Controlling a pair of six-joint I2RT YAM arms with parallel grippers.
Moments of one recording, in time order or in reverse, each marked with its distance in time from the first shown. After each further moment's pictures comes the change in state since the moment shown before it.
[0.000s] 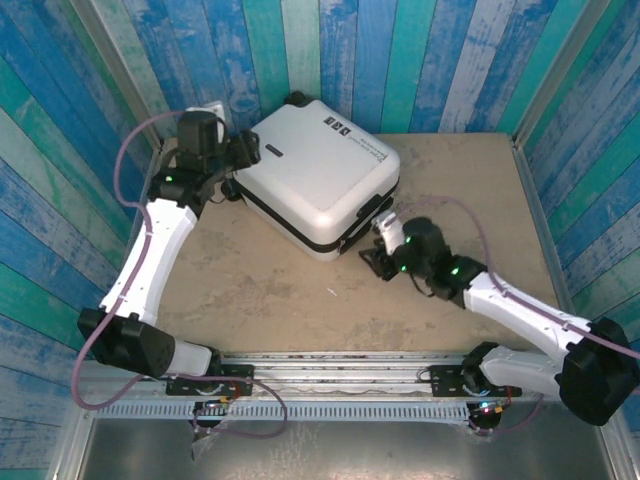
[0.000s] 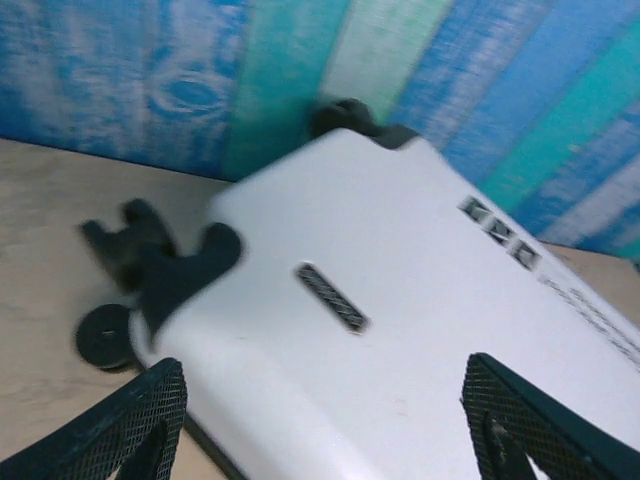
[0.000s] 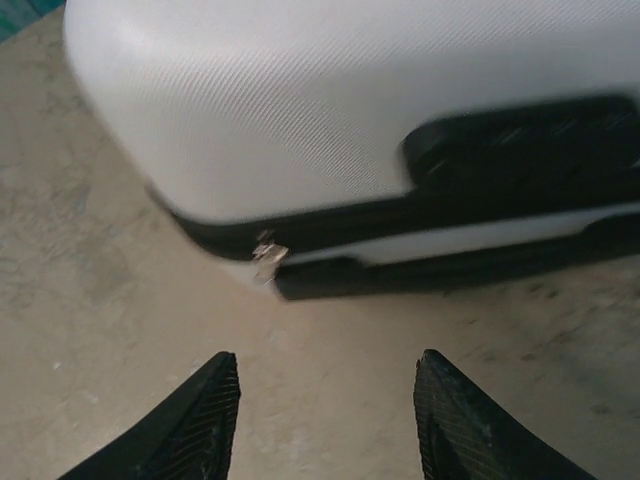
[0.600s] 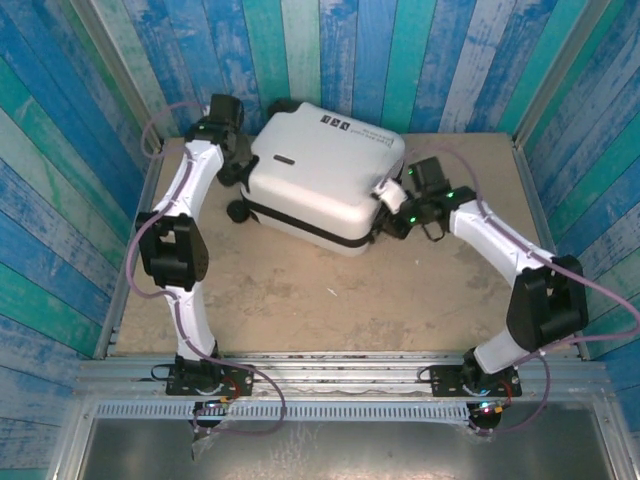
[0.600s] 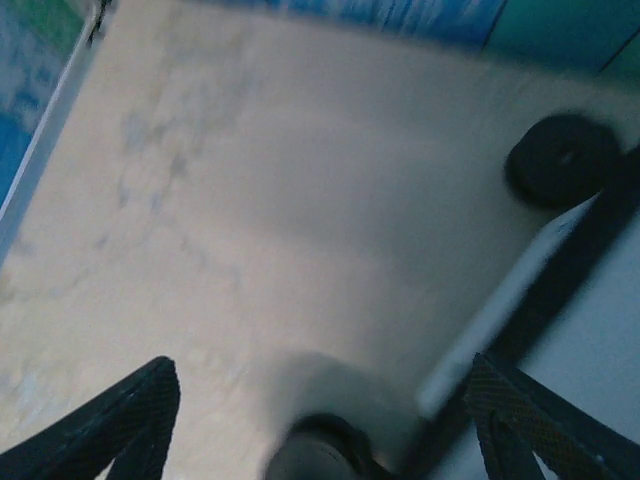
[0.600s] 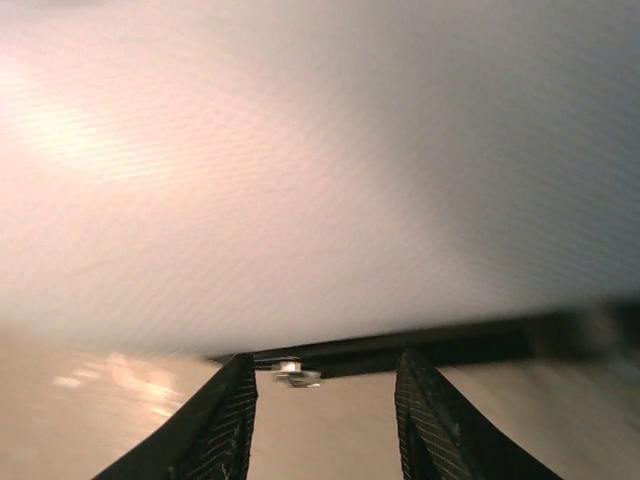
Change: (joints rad) left arm 0.112 0.608 0.445 -0.266 -0.274 0.075; right arm -0.286 0.406 0.527 -0.463 -0.341 -0.535
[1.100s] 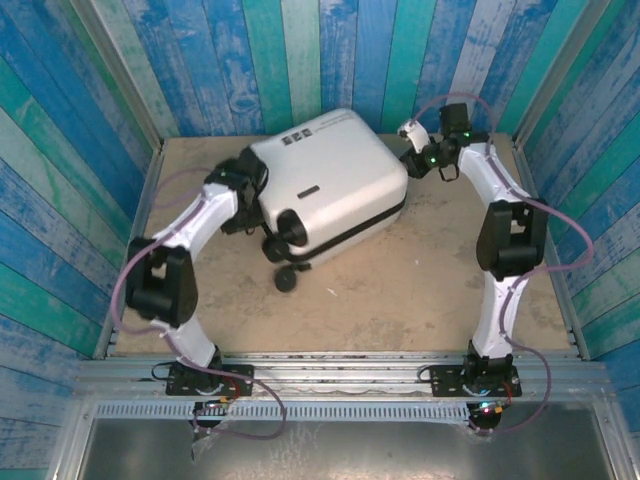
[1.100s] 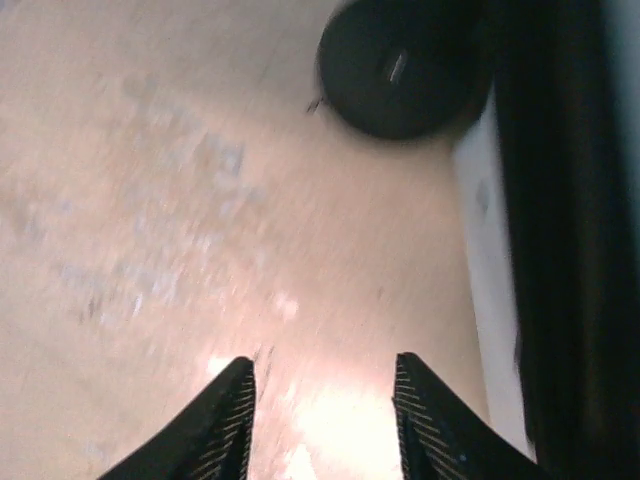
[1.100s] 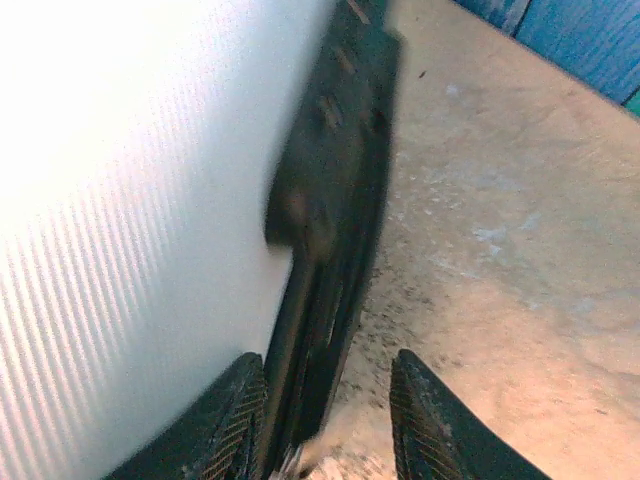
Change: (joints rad) left arm -0.152 -0.244 -0.530 -0.146 -0.014 -0.291; right arm -0.308 0.528 0.646 -0.126 -0.119 -0.115
